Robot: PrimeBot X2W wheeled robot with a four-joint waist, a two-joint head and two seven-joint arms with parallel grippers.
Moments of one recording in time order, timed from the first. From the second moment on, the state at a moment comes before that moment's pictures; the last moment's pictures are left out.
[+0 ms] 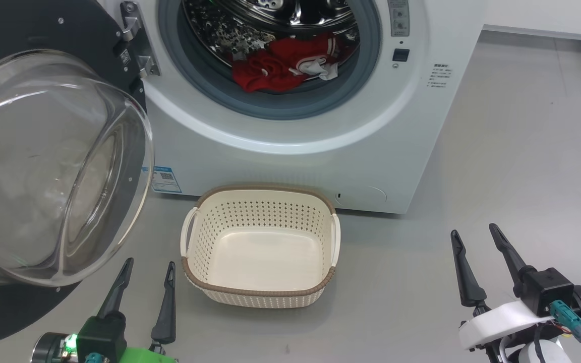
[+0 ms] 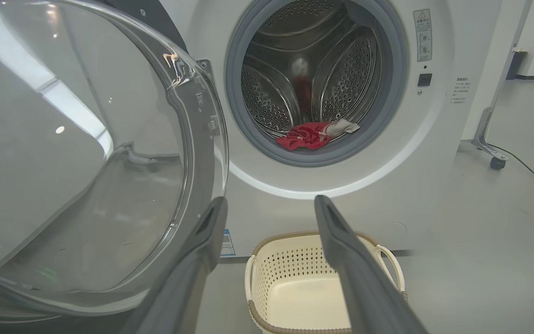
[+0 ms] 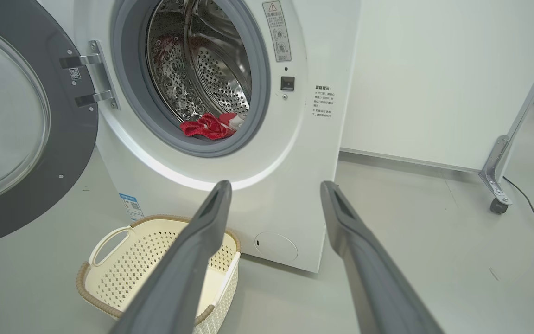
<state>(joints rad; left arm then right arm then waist) 0.08 0.06 -0.16 0.08 -0.19 0.00 -0.25 0.03 -0.05 0.05 0.17 0.13 0.11 -0.26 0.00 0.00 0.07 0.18</state>
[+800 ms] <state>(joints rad) 0.08 0.05 -0.17 0.10 -0.18 0.04 -0.25 0.05 -0.04 0.04 0.14 0.15 0.09 -0.26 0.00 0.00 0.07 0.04</state>
